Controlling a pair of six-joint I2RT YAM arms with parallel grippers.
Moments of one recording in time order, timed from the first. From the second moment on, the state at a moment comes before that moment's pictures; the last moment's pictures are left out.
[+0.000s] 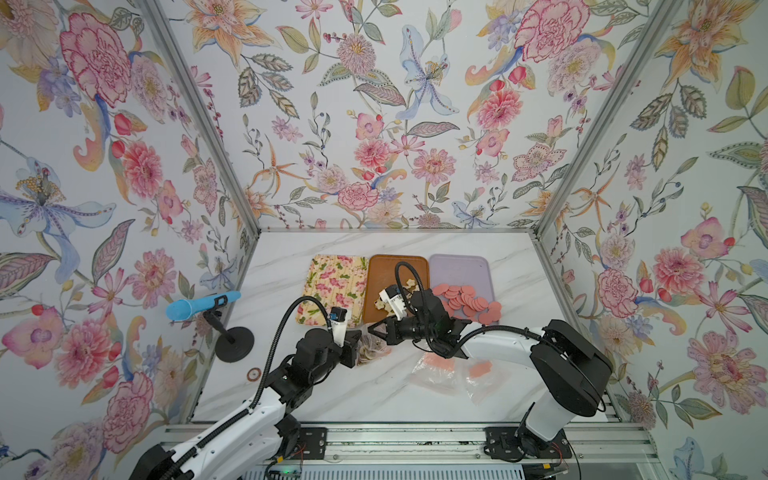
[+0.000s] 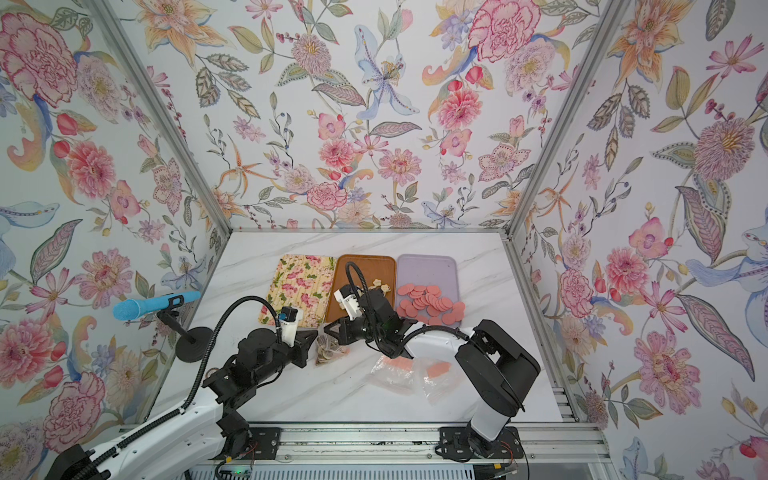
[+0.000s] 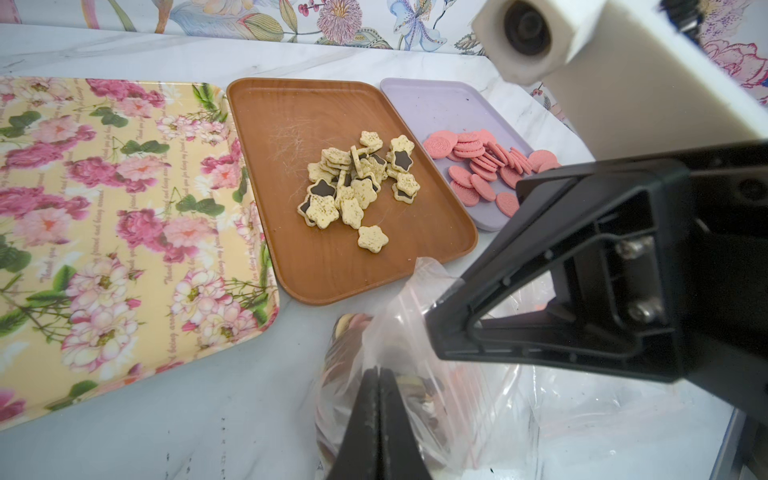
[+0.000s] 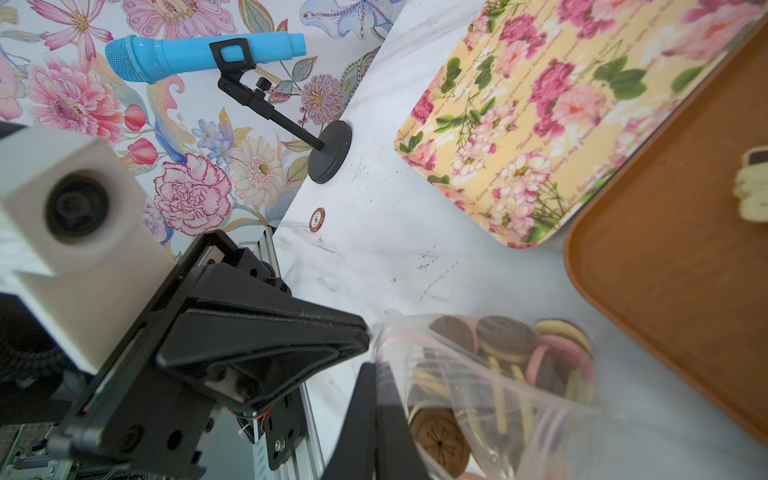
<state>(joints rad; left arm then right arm) -0.64 0.80 0.29 0.07 0.03 -0.29 0.87 1.68 0.87 0.36 -0.50 0.65</state>
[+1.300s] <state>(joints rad) -0.63 1.06 0.11 0.35 0.21 -0.72 0.74 1.40 0.65 -0.09 -0.35 0.54</state>
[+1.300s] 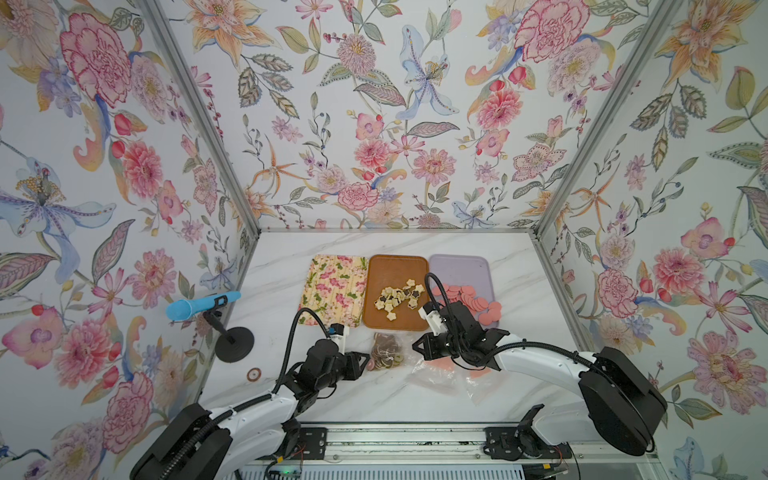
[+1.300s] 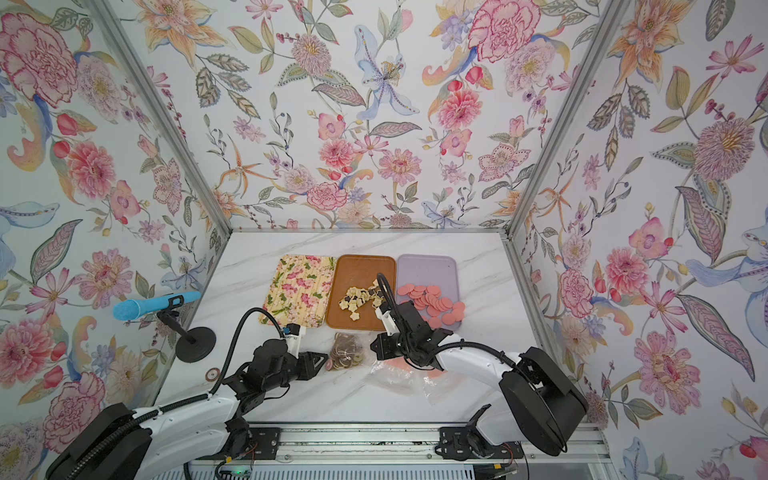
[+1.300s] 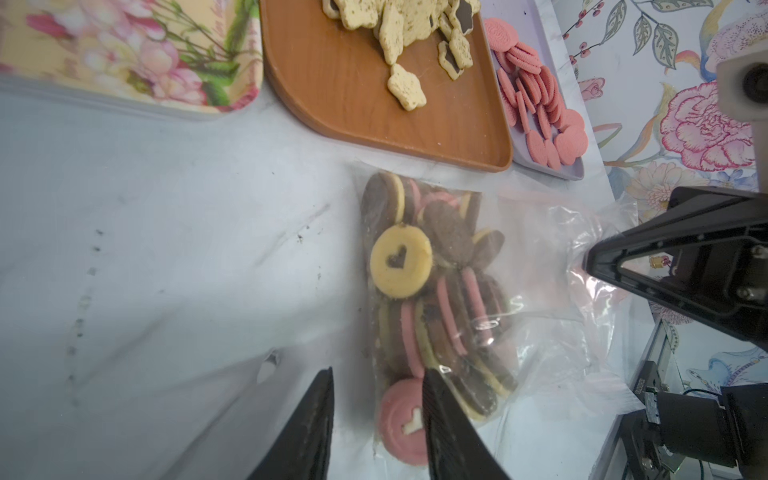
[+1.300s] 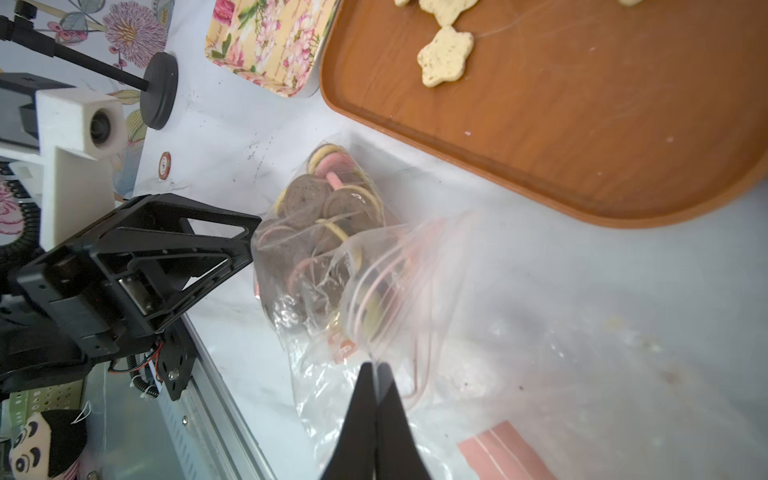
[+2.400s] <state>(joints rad) -0.65 1.10 0.04 0.63 0.37 -0.81 0.72 1.40 0.66 -0.18 -0.30 0.50</state>
